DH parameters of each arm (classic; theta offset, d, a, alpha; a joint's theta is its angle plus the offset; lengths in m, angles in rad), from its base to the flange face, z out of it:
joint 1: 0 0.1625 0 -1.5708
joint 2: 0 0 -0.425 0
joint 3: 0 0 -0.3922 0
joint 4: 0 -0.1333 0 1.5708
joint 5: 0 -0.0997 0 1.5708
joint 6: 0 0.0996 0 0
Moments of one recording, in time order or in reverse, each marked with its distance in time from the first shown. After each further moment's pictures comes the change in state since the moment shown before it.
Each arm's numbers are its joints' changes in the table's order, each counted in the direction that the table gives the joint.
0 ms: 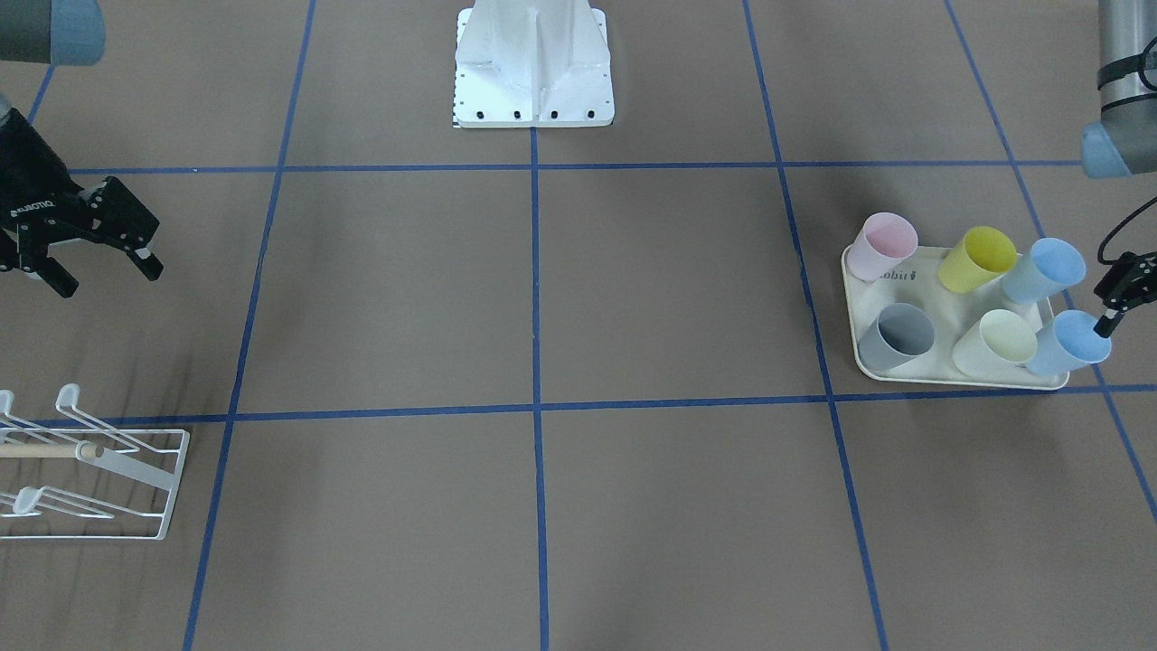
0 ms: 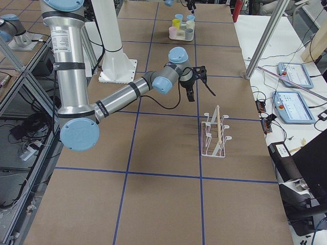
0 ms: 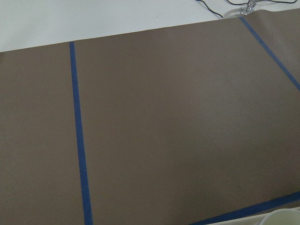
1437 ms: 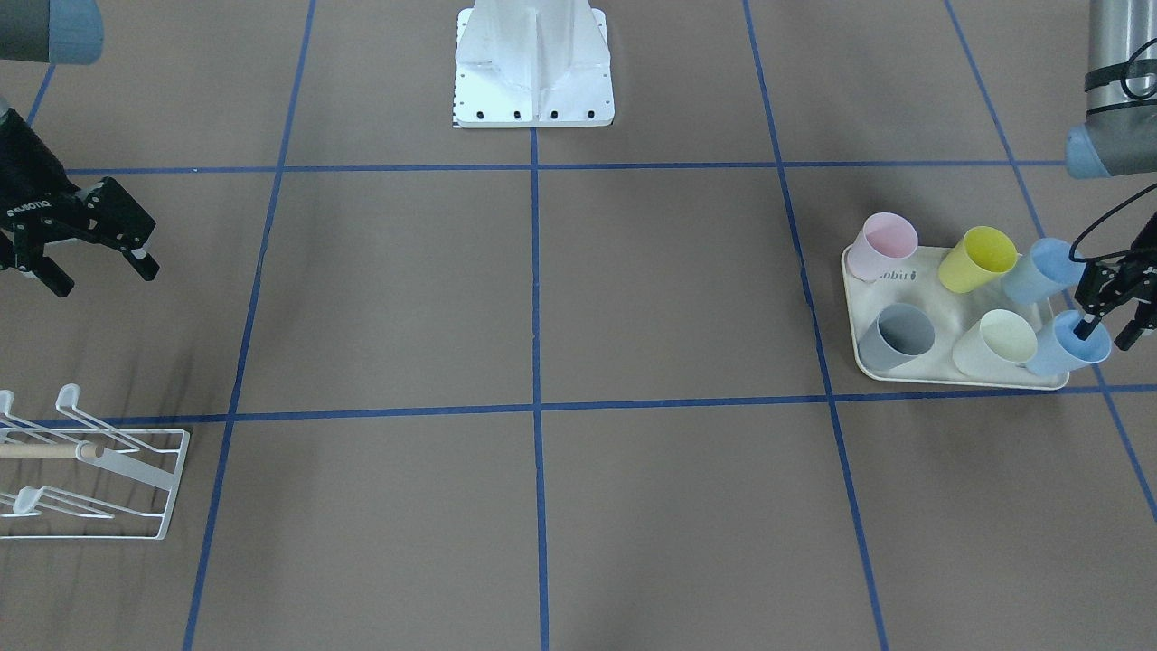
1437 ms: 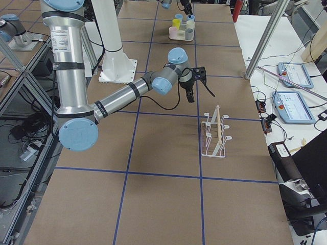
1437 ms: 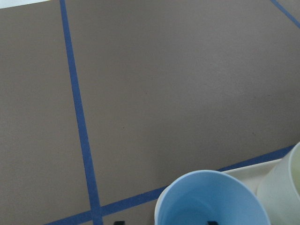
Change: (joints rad) left arm 0.058 -0.002 -0.066 0.049 -0.003 0.010; right arm -0.001 0.012 -0.003 -0.001 0.010 0.000
